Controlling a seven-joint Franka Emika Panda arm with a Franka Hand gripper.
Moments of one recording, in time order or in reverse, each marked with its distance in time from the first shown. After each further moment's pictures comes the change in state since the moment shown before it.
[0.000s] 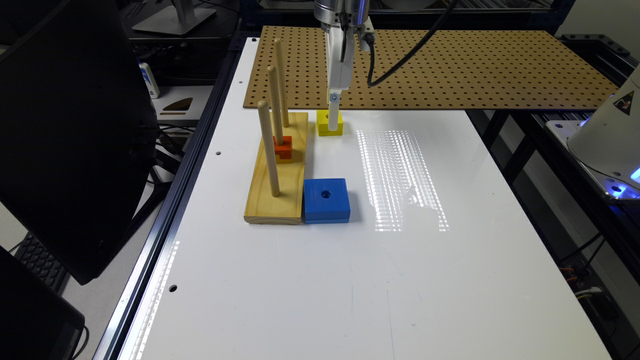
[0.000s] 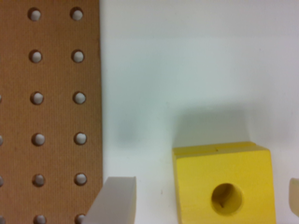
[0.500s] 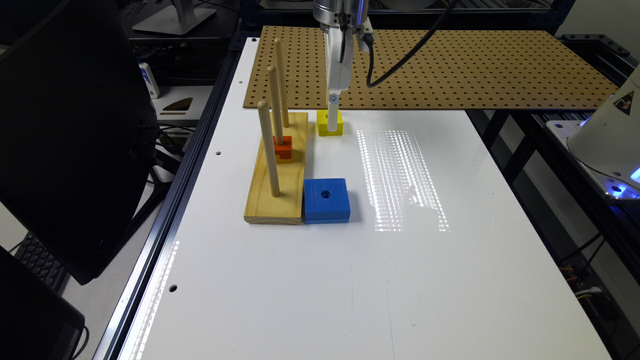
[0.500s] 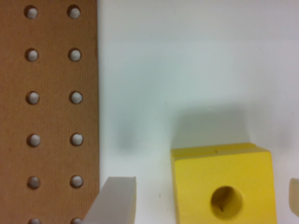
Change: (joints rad) arm 0.000 0.030 0.002 0.003 0.000 0.019 0.000
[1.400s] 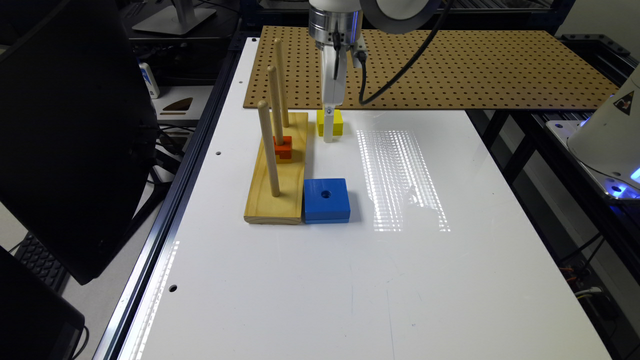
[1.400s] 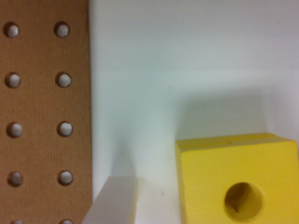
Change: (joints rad) arm 0.000 0.058 0.001 0.037 0.000 0.027 0.001
